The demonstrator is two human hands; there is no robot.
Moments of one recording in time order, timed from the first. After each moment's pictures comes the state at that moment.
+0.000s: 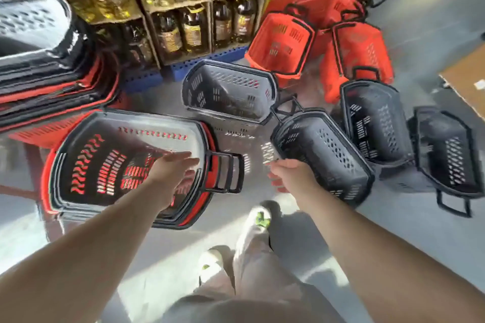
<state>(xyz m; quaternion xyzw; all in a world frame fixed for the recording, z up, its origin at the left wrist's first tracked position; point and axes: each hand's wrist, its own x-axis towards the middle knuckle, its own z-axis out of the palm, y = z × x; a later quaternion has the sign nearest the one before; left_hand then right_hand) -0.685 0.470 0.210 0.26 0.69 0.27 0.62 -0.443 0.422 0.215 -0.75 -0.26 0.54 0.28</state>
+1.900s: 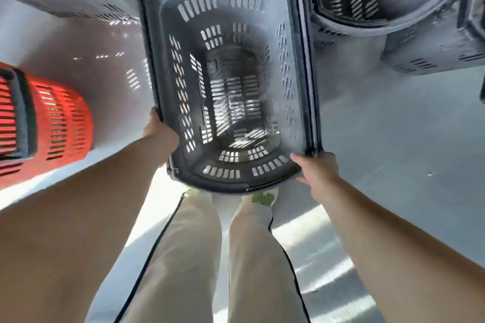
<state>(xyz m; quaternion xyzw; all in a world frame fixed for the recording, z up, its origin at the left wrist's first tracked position) -0.314 0.434 -0.165 0.39 0.80 -0.10 0.44 -0.068 0.278 -0.172 -0.85 0.08 0.48 0.22</state>
